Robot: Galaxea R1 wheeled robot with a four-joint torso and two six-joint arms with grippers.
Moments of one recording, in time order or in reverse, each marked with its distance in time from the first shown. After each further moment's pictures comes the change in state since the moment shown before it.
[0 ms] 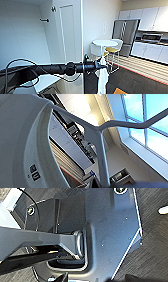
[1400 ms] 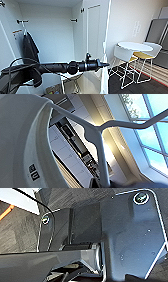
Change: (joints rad) left arm -0.018 0.035 -0.014 -0.004 -0.036 0.000; right arm 0.050 0.047 0.035 -0.002 0.002 -0.004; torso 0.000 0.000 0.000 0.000
